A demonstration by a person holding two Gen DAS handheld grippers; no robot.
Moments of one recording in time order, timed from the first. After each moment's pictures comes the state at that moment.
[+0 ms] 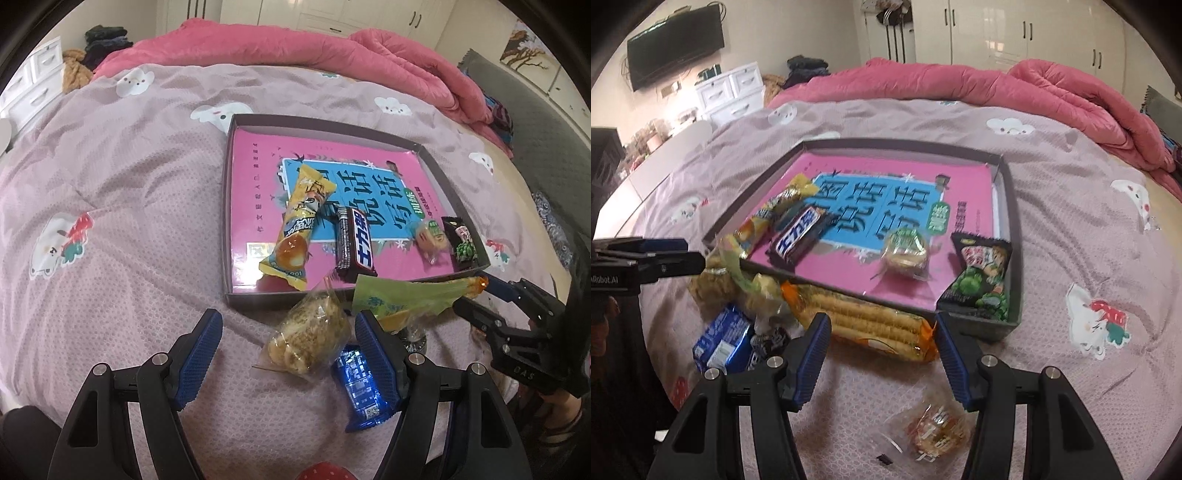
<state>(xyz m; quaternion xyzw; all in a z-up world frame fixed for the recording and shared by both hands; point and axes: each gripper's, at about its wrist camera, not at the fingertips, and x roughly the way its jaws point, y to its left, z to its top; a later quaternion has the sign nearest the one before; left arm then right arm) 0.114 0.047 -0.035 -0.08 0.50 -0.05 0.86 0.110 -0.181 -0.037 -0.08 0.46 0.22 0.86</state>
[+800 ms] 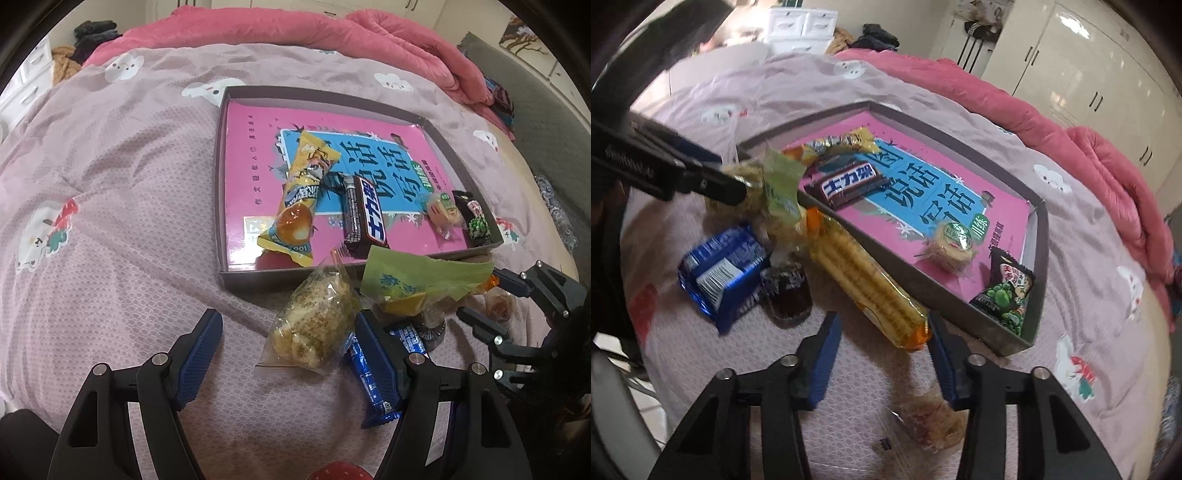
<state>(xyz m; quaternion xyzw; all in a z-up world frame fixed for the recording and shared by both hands) 0.118 0.042 -0.059 -0.07 0.53 -0.06 0.84 0.080 -0.146 -0.050 -0.28 0.42 0.25 0.83</state>
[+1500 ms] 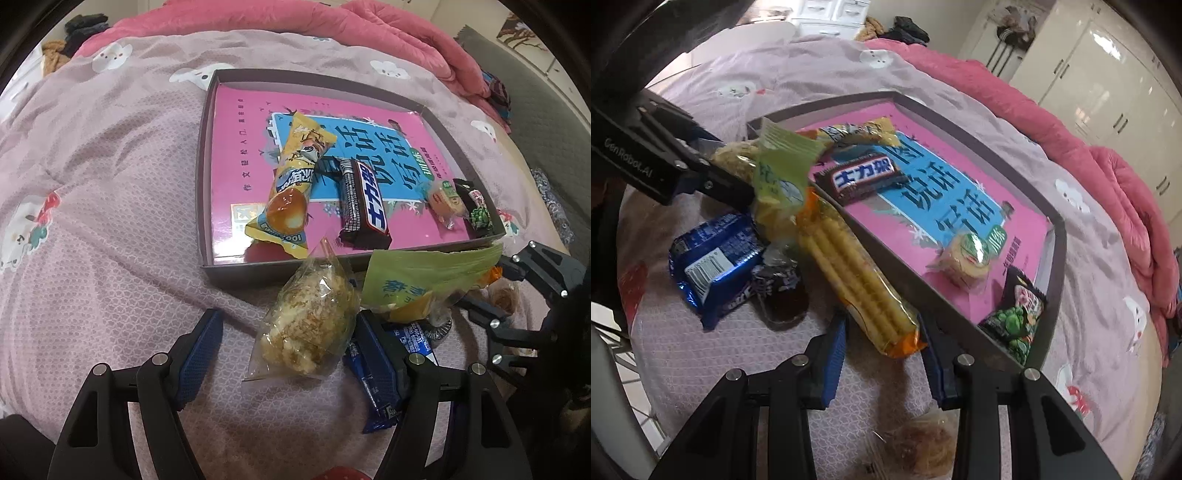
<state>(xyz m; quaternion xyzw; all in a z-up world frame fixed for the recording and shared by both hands) 0.125 0.040 -0.071 -0.07 0.54 -0.08 0.83 0.092 -0.136 -0.057 -0.31 0.42 0.28 0.81</state>
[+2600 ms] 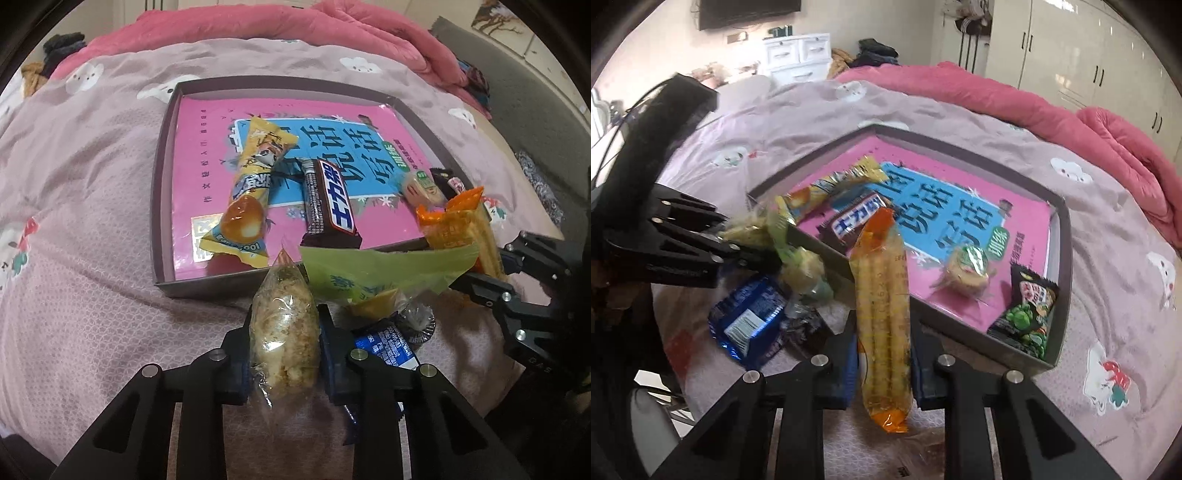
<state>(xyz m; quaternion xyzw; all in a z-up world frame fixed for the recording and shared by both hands) 0.130 0.019 -0.071 -0.05 0.53 -0.11 0.84 0.104 -0.148 -0.039 -0.17 0.44 0.30 0.83</state>
